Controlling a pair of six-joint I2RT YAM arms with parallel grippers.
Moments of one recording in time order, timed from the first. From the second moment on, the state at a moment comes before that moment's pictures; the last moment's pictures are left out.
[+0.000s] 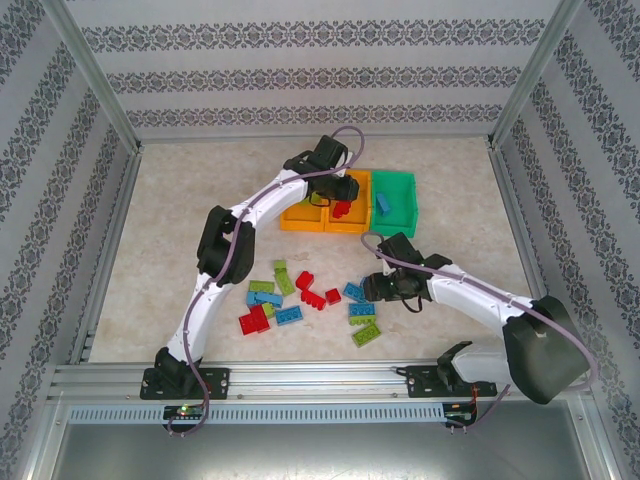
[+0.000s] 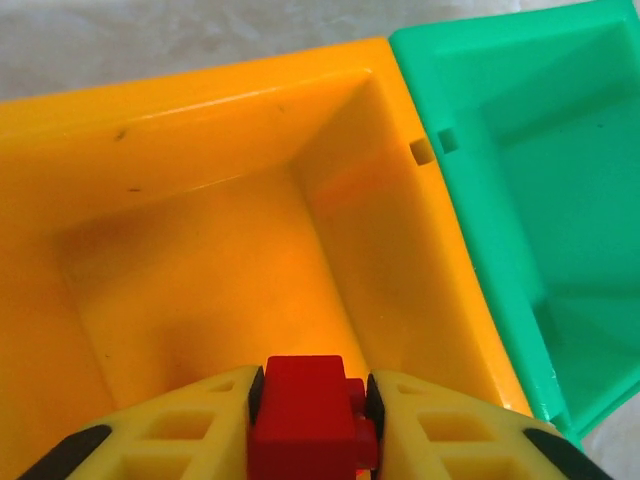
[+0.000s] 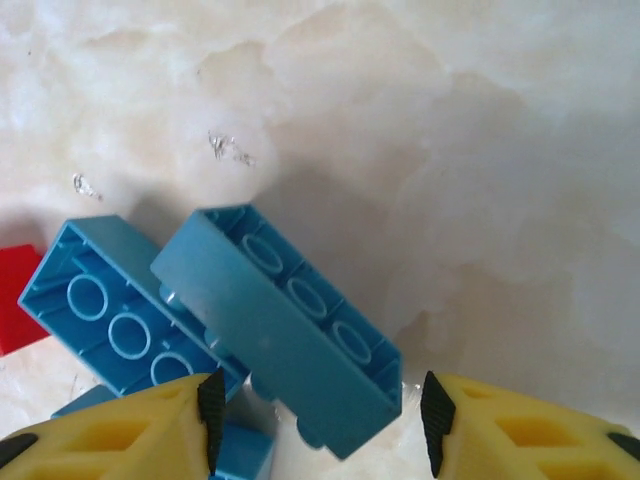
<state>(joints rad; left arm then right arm) -0.55 2.43 2.21 -0.67 0.23 -0.34 0.54 1.28 0.64 -0.55 -0.09 0.43</state>
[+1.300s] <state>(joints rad) -0.53 2.22 2.04 -0.65 0.23 -0.41 0.48 1.37 0.77 -0.51 -0.07 0.44</state>
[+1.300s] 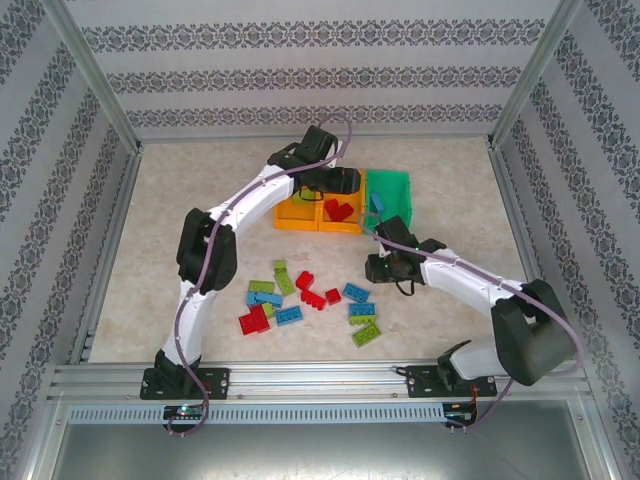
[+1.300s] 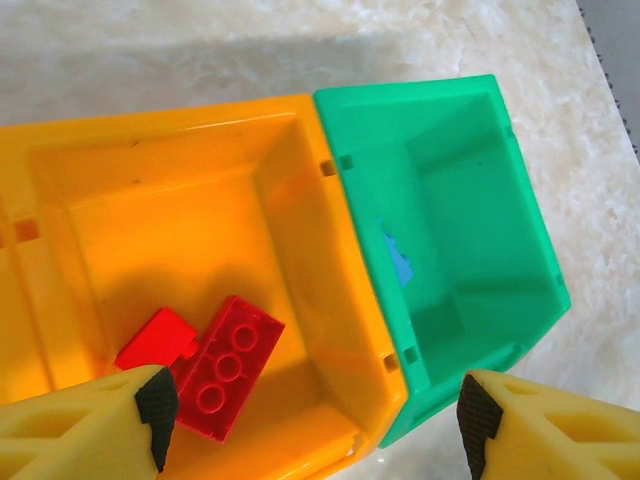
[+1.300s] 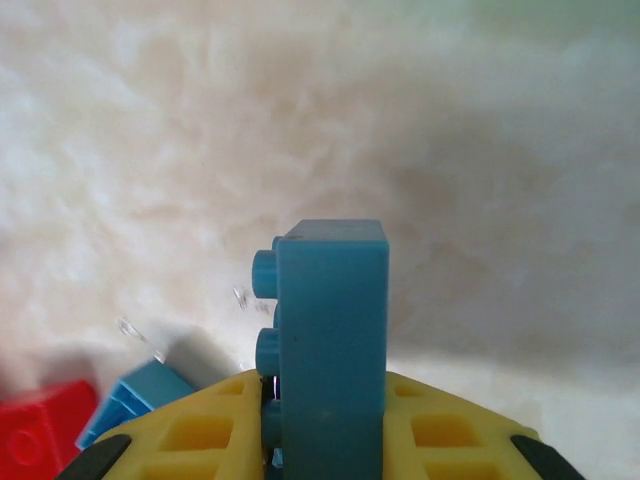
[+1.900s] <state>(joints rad) -0.52 1.86 1.44 -0.60 0.13 -0.46 0.26 1.80 1.29 -0.54 -0.02 0.41</state>
